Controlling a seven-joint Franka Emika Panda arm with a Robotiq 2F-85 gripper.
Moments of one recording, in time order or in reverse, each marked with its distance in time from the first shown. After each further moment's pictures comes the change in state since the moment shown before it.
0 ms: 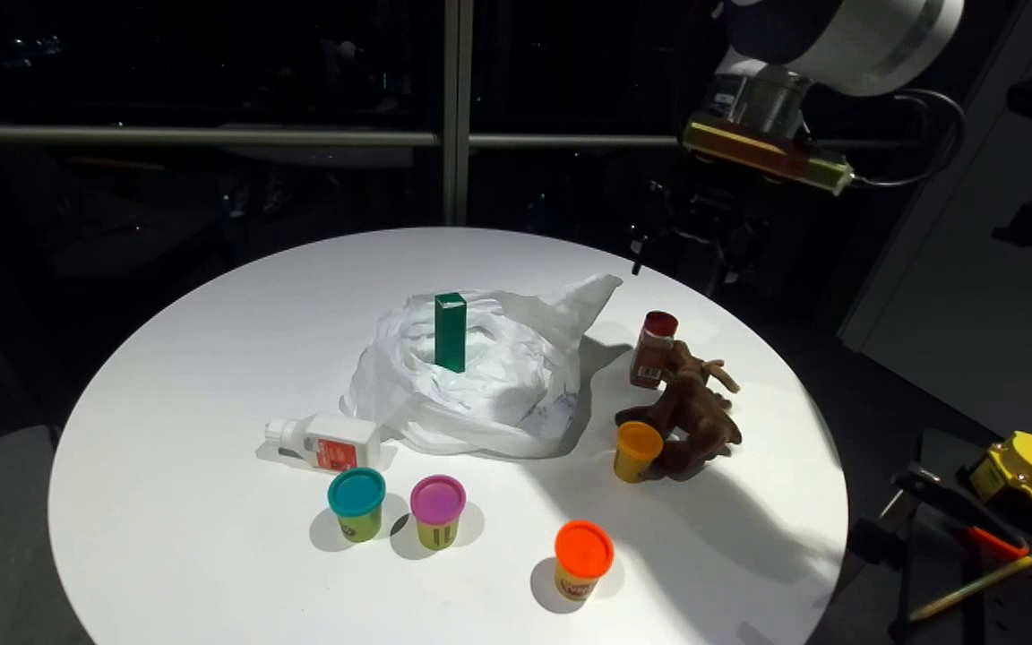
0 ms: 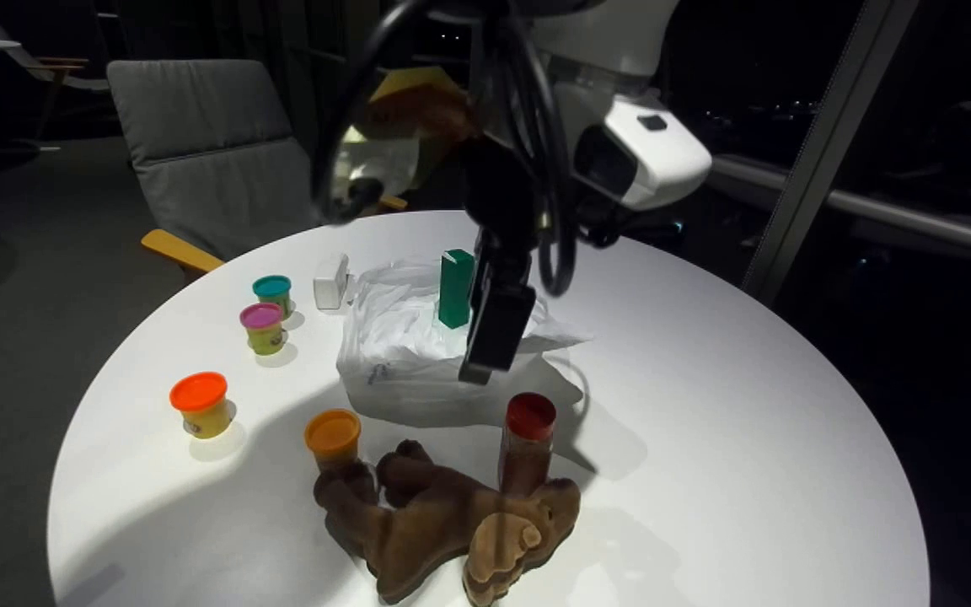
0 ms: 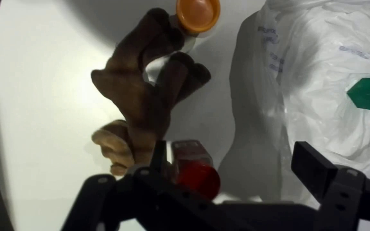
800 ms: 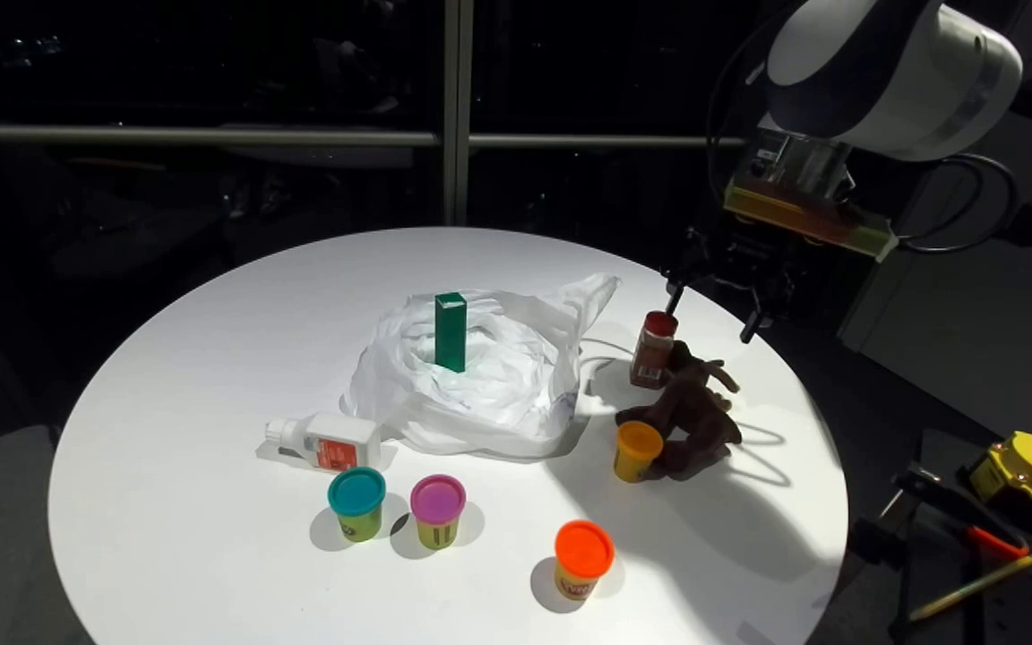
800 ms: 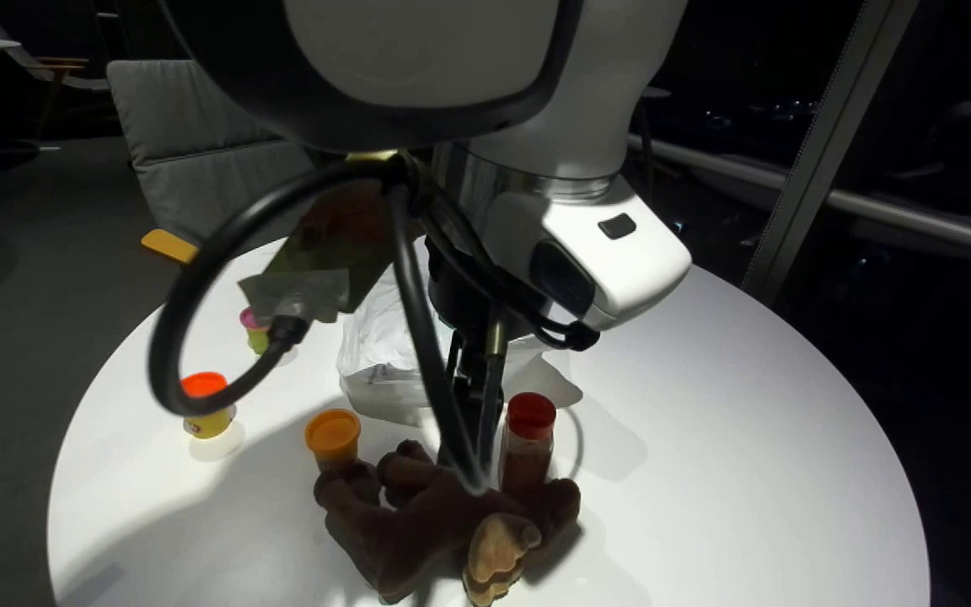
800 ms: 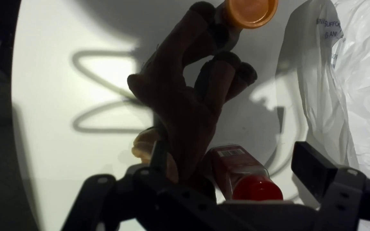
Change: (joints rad) arm -0.009 -0.013 0.003 -0.163 0.030 0.189 -0.044
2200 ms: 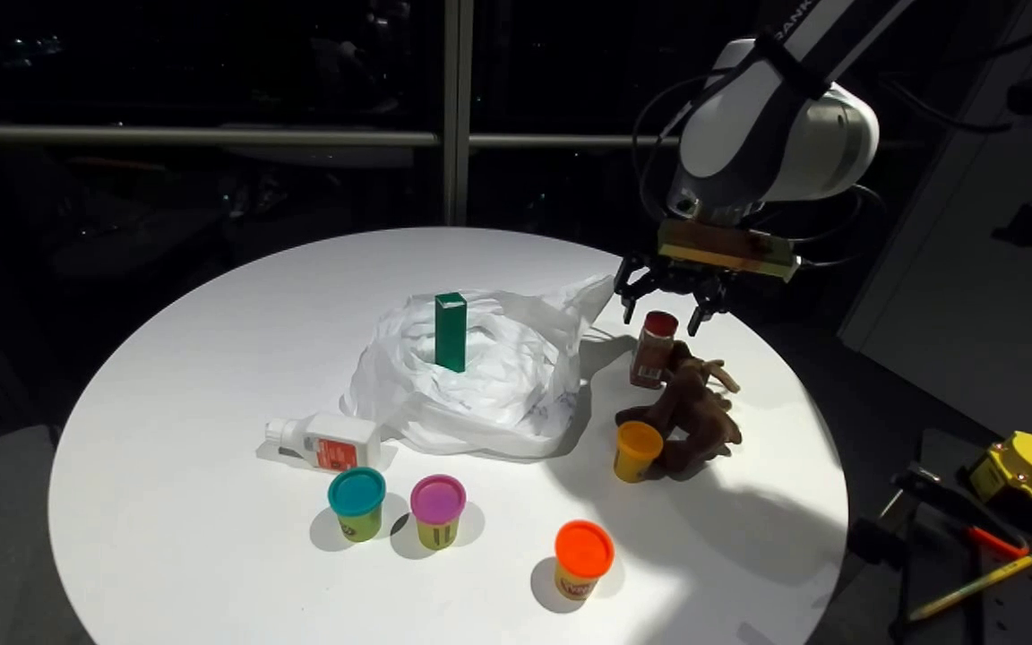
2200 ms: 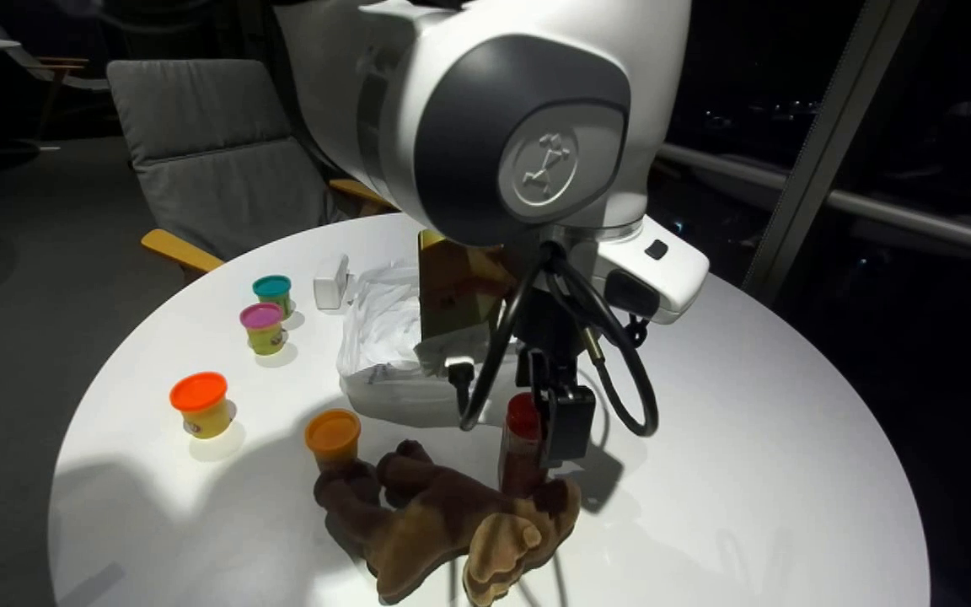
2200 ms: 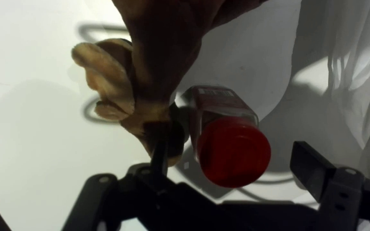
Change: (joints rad) arm 0.054 0.284 -0.059 0.246 -0.192 0.085 0.014
